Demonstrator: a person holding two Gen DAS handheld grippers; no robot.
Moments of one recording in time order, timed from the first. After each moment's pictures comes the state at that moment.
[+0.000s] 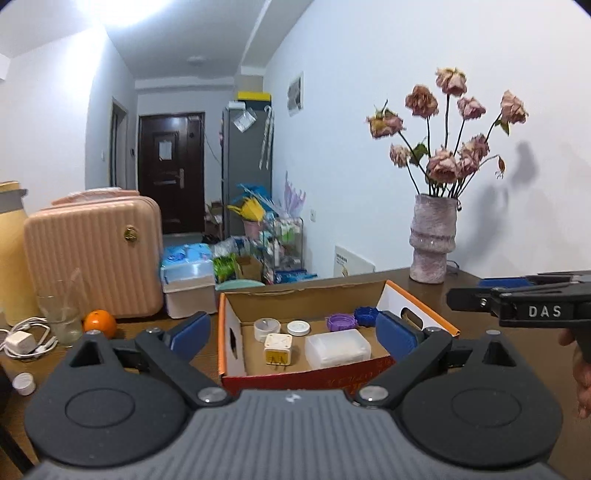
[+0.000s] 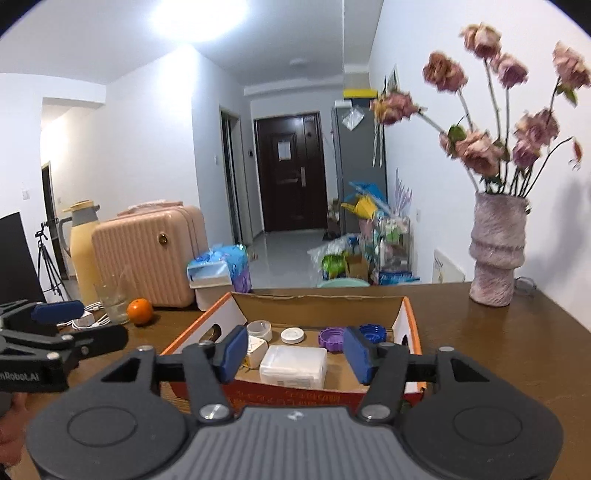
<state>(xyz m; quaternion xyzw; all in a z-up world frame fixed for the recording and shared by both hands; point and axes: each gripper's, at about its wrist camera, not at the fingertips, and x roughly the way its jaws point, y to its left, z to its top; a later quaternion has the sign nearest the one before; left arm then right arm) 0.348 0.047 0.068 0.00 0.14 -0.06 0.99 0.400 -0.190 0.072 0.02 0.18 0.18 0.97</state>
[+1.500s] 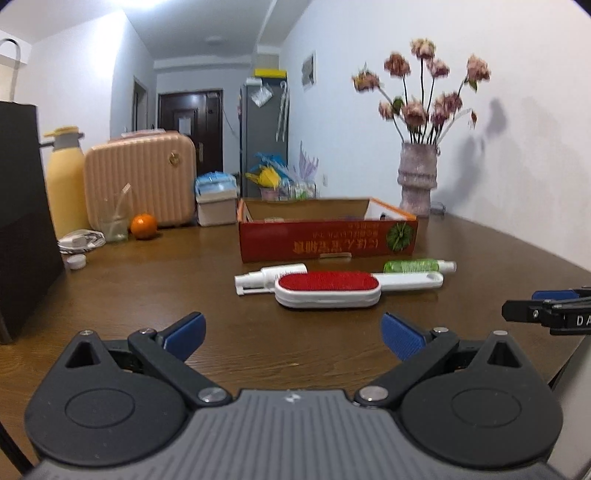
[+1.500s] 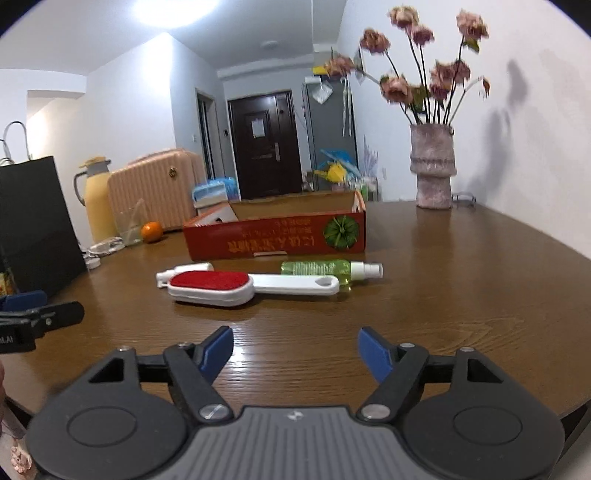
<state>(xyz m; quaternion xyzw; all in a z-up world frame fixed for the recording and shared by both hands) 0.161 0.037 -0.027 0.00 0.19 -0.03 0.98 0.190 -0.241 -0.030 0.04 0.23 0.14 0.96</state>
